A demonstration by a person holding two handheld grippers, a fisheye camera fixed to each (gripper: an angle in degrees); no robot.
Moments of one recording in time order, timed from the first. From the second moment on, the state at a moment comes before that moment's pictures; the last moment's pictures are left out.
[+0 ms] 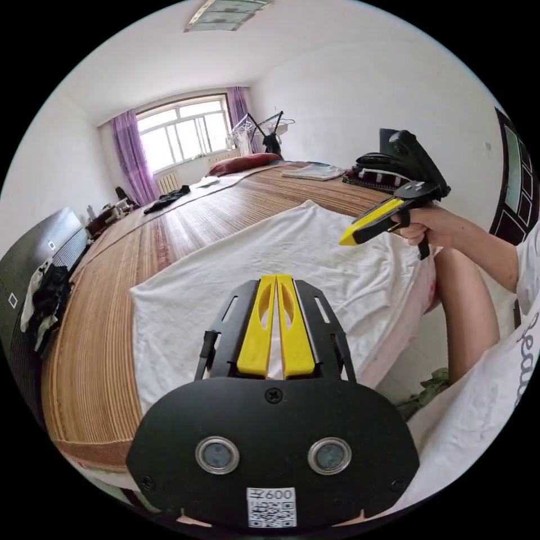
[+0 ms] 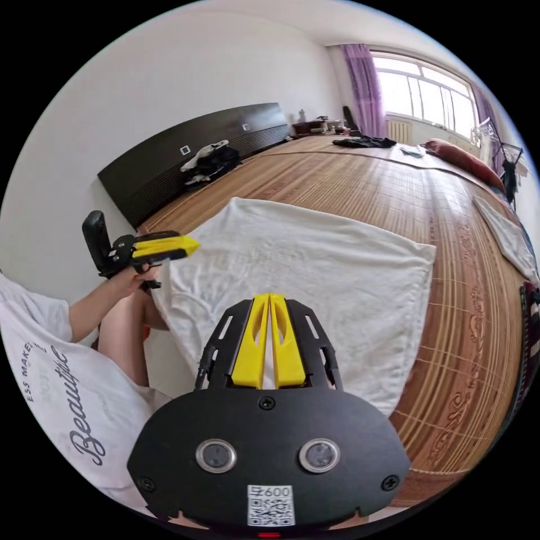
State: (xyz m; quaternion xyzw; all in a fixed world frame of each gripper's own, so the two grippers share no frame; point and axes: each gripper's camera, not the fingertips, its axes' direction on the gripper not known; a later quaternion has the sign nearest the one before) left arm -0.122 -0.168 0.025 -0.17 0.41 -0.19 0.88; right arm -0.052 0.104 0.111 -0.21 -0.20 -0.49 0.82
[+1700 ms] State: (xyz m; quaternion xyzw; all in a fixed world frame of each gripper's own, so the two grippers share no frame) left arm -0.462 0.105 0.376 -0.33 0.43 -0.60 0.58; right arm -0.603 0.087 0.288 -0.28 -0.26 -0.59 0.71
